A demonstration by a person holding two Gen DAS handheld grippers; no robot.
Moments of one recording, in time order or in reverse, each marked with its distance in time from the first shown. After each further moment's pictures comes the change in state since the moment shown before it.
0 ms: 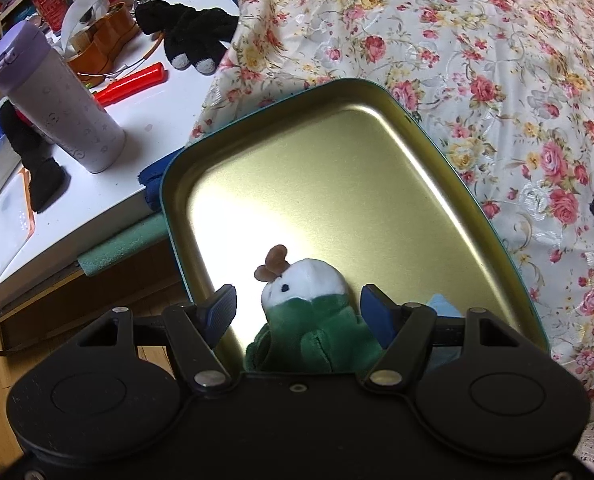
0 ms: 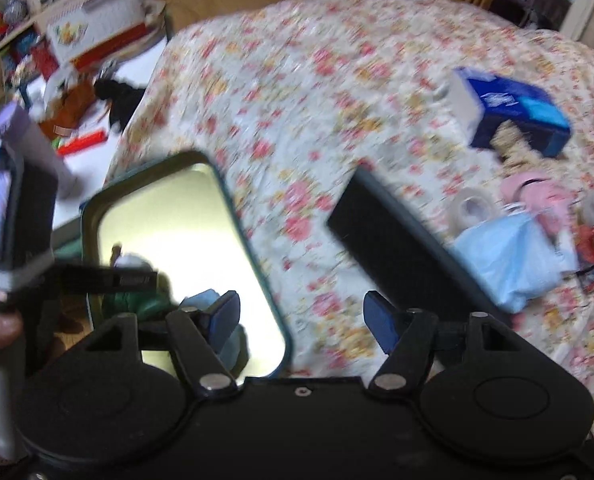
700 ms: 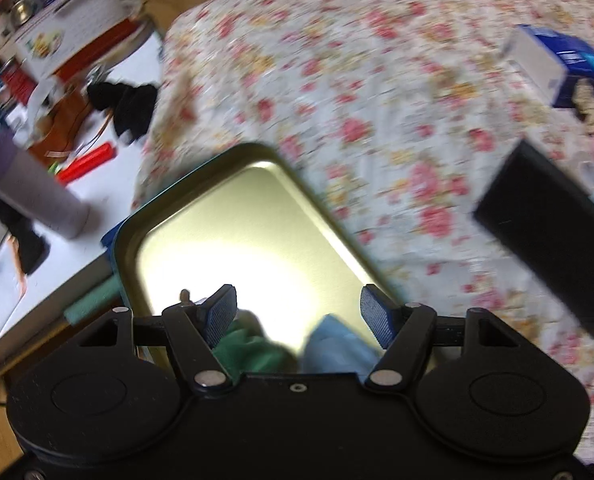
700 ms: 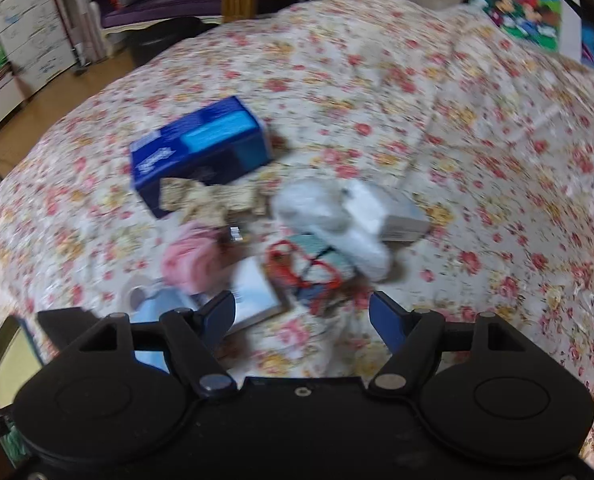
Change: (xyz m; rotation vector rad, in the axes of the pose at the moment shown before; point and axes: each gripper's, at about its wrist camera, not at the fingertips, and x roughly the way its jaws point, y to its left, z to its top) left arm -0.065 -0.078 0.005 0.152 -0.120 -0.059; right arm -0.021 -0.257 -0.012 0.487 -0.098 -0.267
